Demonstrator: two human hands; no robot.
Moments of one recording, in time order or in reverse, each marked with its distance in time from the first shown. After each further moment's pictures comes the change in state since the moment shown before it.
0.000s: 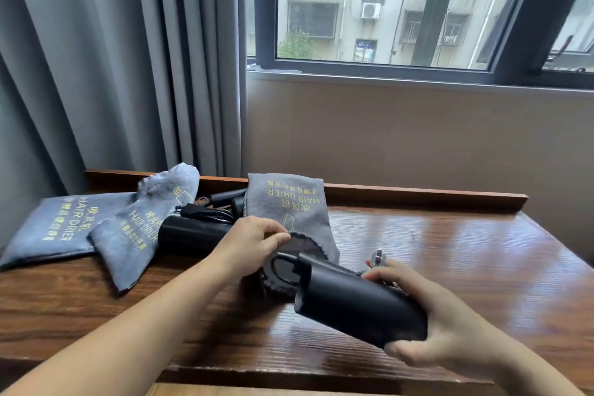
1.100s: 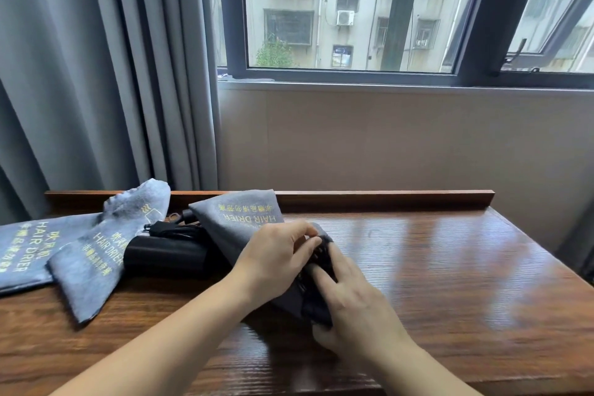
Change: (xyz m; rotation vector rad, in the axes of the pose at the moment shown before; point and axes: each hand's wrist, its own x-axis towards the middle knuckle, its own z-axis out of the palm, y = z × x) left_hand -0.002 0.087 0.032 -0.009 0.110 0.364; right_hand 0.047 0.021 0.062 -0.713 0.249 0.039
